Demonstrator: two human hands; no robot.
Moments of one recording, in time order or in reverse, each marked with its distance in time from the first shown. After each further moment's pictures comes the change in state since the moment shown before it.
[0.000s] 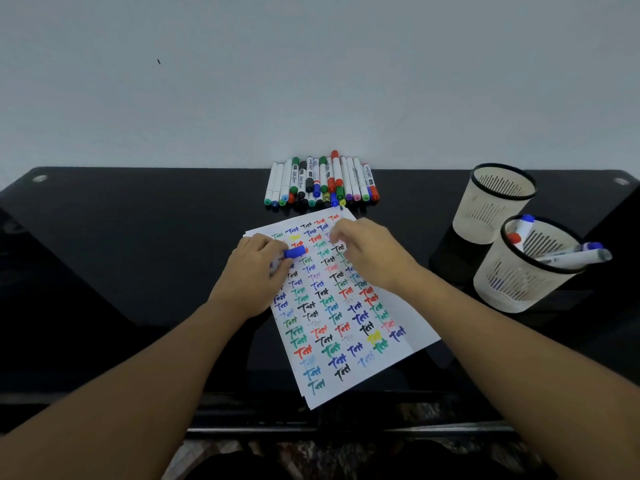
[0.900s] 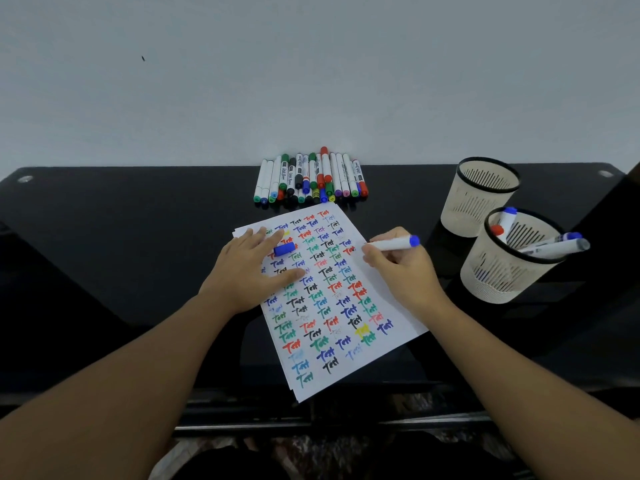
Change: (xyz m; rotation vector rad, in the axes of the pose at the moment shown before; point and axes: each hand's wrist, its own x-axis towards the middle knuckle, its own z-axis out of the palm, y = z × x) left_hand 0.005 0.013 -0.009 0.061 -0.311 -0.136; right_hand -0.057 0.037 0.006 0.592 0.355 0.239
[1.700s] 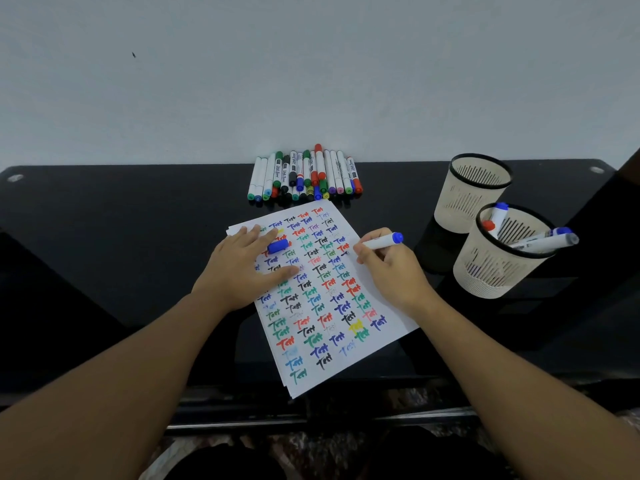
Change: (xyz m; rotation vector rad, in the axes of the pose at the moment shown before) left_hand 0.002 -0.002 0.000 0.008 -0.024 -0.001; right_hand -0.001 -0.005 0.002 -0.094 -0.097 0.049
